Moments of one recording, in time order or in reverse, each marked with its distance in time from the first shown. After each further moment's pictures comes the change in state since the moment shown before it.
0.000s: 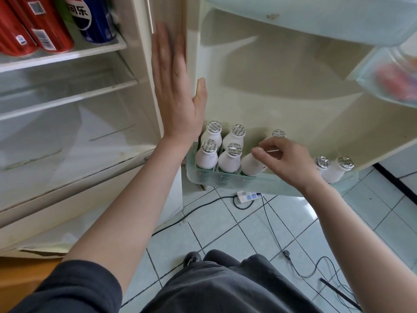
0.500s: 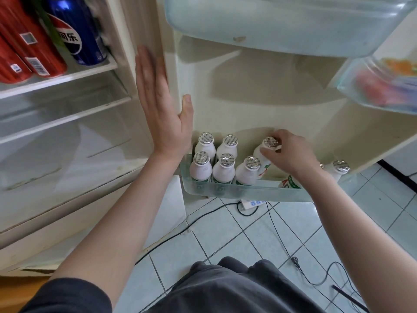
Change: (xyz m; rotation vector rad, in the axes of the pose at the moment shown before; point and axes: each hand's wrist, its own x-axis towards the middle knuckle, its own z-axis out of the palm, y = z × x) left_hand -0.001 0.001 0.000 -0.014 -0.002 0.025; right_hand 0.044 0.022 -0.017 -0.372 0.064 0.083
